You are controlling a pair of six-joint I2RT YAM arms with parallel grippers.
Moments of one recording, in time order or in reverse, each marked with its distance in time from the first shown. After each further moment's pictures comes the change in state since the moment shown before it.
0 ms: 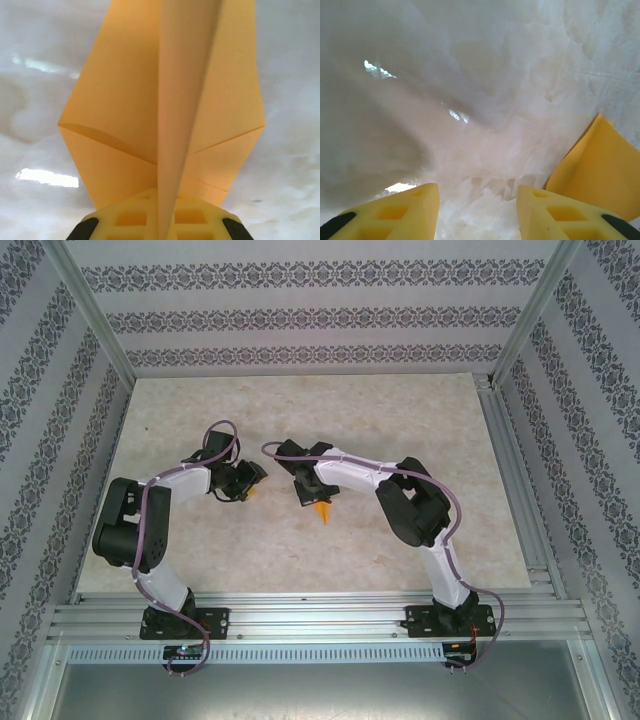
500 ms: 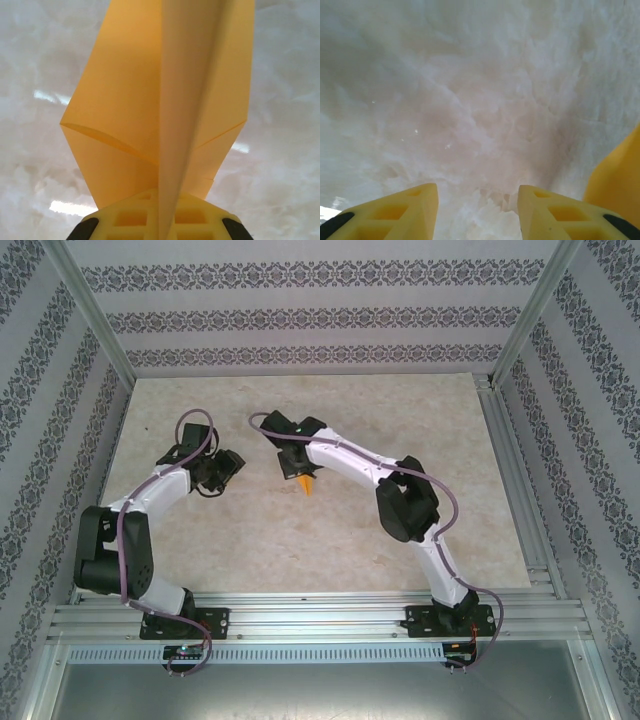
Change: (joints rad) left arm 0.102 -0.197 0.013 -0.130 -0.143 0.065; right arm 0.028 0.112 0.366 -0.117 0.019 0.001
